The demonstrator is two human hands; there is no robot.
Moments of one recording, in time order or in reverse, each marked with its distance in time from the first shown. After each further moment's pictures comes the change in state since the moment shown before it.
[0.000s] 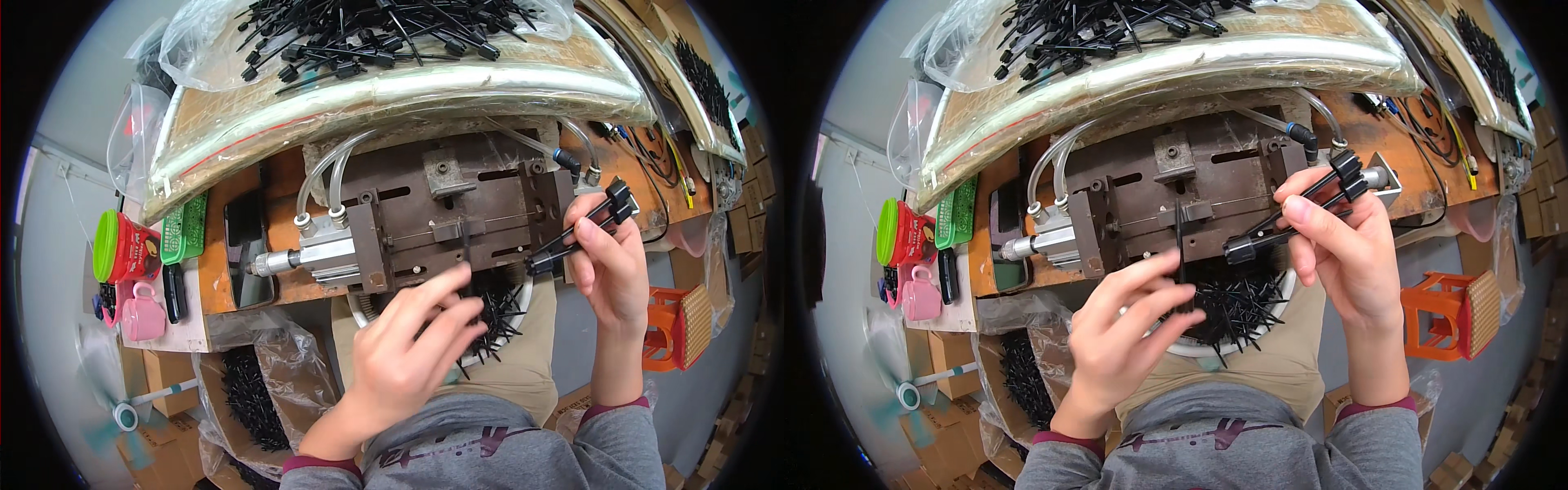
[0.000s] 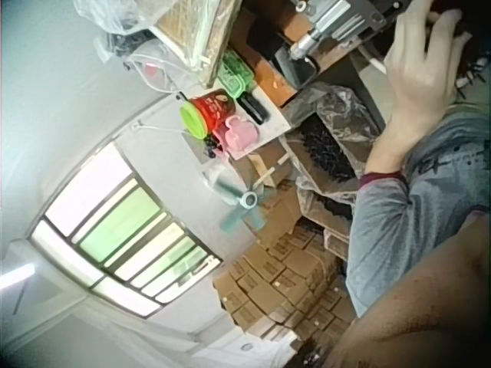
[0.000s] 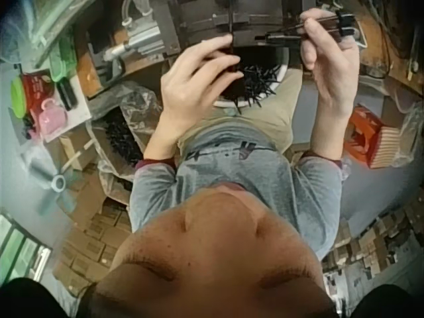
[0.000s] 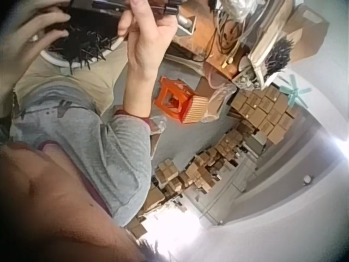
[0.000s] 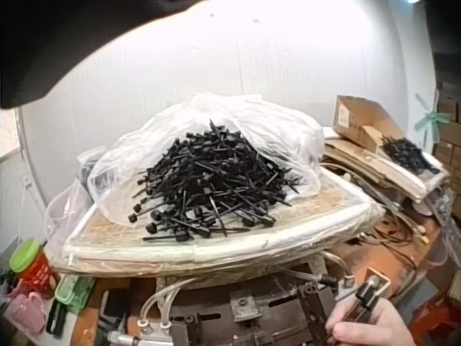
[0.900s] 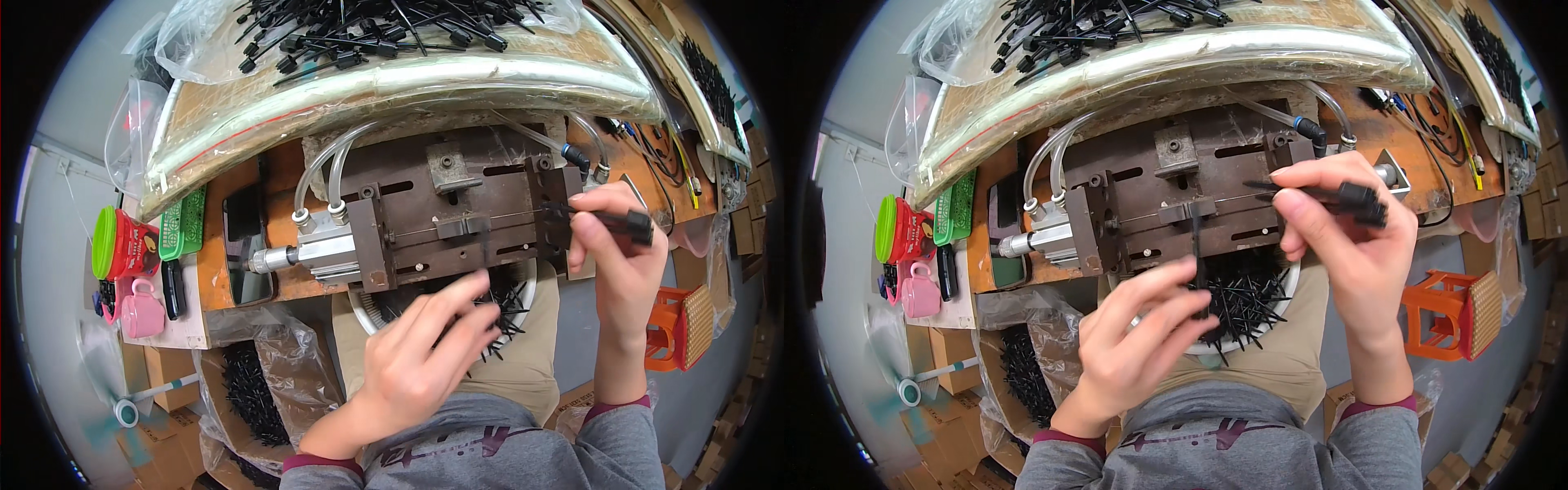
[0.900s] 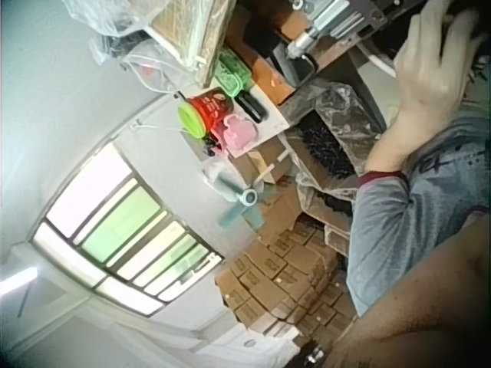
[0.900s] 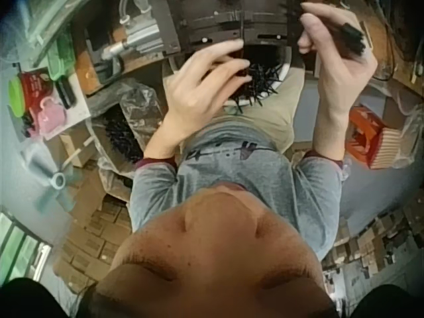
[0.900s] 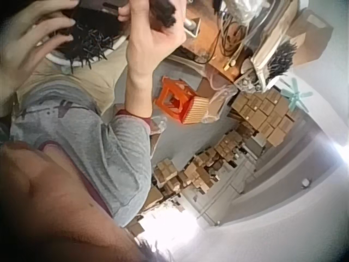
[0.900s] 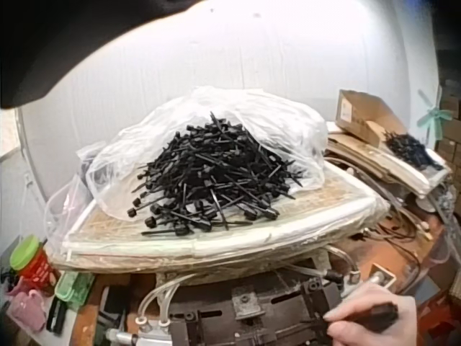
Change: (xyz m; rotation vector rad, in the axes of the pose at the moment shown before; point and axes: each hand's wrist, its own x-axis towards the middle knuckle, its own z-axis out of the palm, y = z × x) left_hand -0.003 0.001 0.006 0.009 -0.021 0.043; right_hand 0.001 0.002 0.021 -0.478 0.117 -0.372
